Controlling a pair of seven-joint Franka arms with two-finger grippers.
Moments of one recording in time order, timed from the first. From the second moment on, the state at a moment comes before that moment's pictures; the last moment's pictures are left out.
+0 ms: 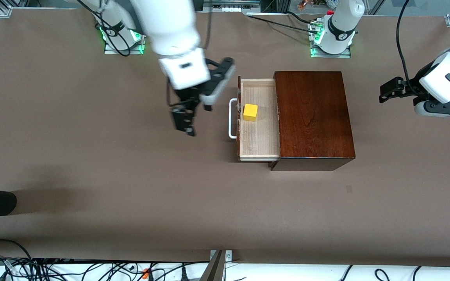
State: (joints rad) left arm -0.09 0.09 0.00 -1.51 -0.02 1.49 -0.02; right arm 0.60 0.42 0.06 -1.12 -0.14 1.91 -0.46
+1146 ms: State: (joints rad) left arm -0.34 0.21 -0.38 -1.51 -0.03 1.69 0.31; right arm 0.43 0.02 -0.20 -1.31 0.03 1.54 -0.46
